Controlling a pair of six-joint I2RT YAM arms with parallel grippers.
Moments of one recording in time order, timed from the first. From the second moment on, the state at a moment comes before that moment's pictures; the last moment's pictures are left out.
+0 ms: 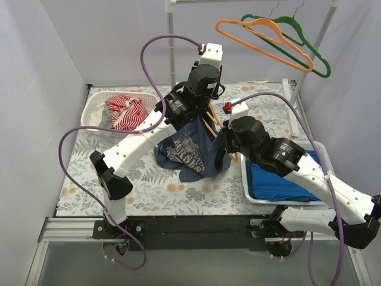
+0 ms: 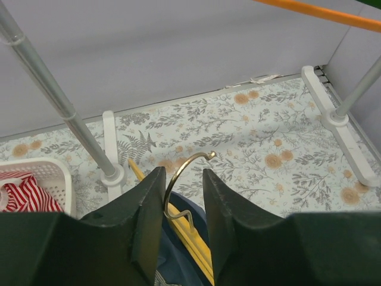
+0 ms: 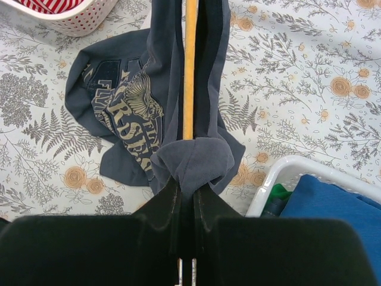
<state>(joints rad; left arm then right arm) -0.93 1.85 2.17 -0.54 -0.67 -0.15 0.96 1.10 1.28 -0.73 0.43 0.28</state>
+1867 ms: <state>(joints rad) -0.89 1.64 2.11 -0.47 -0.64 -0.34 0.97 1.05 1.30 -0.75 0.52 0.30</state>
